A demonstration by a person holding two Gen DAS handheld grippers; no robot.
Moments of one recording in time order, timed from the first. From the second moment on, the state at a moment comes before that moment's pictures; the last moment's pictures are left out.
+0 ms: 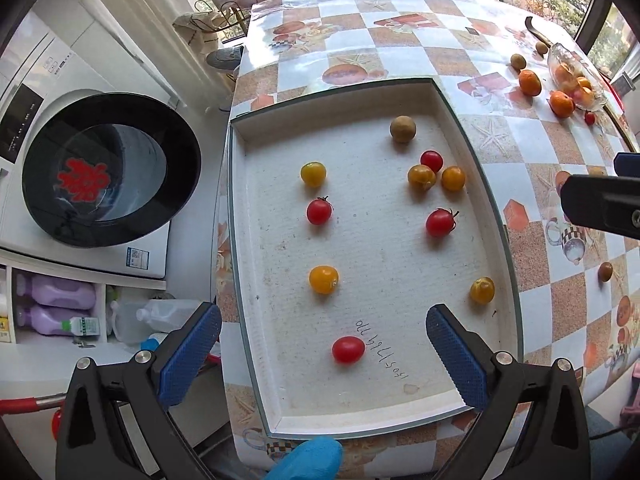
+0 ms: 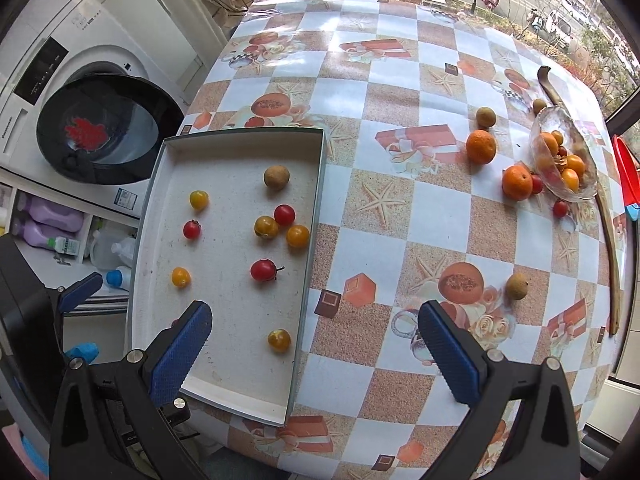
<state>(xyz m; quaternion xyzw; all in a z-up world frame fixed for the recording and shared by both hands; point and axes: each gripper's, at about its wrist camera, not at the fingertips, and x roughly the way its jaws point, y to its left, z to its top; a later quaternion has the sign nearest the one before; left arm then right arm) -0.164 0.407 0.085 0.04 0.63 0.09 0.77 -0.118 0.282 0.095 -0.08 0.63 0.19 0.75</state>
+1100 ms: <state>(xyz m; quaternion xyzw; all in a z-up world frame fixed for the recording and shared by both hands) -0.176 0.402 0.090 0.06 0.67 0.06 0.74 -0.148 0.293 0.100 -0.16 0.64 0.20 0.72</state>
